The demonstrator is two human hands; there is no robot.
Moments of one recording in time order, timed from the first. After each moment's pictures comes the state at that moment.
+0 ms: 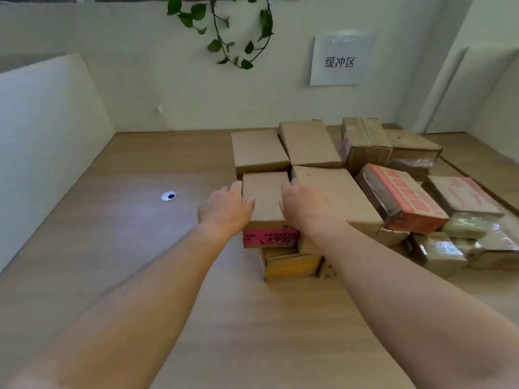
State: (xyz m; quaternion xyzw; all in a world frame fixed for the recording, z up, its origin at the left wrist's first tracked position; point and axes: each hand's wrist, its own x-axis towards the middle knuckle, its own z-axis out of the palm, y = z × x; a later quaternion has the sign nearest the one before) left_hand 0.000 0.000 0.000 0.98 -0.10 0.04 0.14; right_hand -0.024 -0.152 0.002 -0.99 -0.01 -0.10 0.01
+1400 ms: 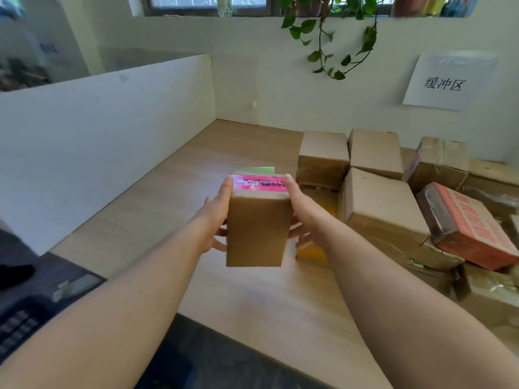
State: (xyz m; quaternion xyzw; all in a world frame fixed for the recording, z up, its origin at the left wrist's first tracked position) left_hand -0.135 0.069 -0.001 0.73 0.26 -0.07 0.64; right_hand -0.104 -0.103 0.015 -0.81 0.09 0.23 0.53
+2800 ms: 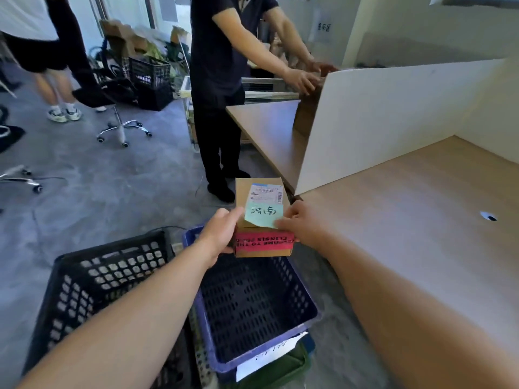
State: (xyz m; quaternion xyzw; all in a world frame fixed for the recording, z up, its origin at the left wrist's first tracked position) left_hand -0.485 0.433 -0.062 0.59 0.48 0.19 0.62; right_hand -0.328 0.343 -0.044 -0.79 -0.37 0.33 0.36
